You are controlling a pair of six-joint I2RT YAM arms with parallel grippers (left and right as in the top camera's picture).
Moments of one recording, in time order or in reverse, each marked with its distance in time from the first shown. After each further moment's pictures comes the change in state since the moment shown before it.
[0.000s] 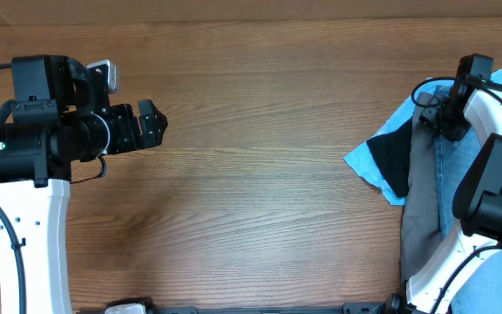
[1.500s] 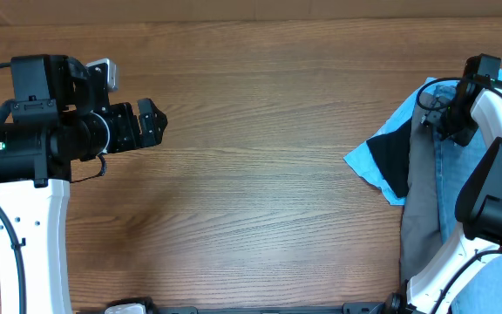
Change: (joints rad) left arm 0.000 0.000 0.000 0.010 0.000 0.000; right arm -0.018 -0.027 0.011 -0.085 -0.018 -0.138
